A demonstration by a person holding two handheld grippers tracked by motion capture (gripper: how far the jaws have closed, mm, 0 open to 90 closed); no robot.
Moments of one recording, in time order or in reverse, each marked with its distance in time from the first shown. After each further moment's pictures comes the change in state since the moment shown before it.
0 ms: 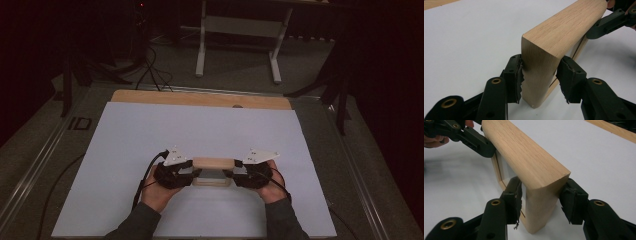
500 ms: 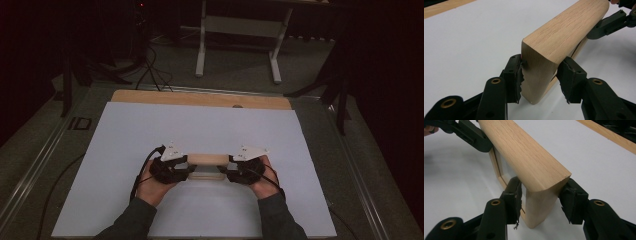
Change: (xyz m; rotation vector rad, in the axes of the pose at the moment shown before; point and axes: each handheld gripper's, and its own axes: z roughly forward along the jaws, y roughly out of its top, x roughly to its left) left arm 0.017 0.005 -0.005 0.023 0.047 0.023; right arm 0.002 0.015 0.019 0.025 -0.046 -0.057
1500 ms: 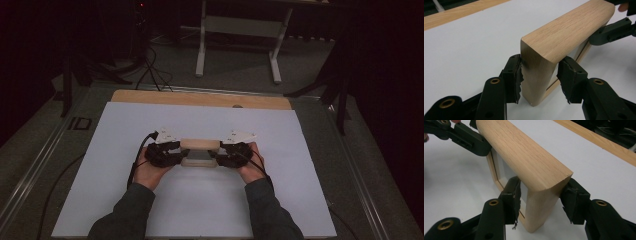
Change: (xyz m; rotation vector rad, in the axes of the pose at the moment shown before) left arm 0.041 0.012 0.010 -0.013 0.068 -0.063; right arm -0.023 0.024 0.041 -0.031 -0.024 0.045
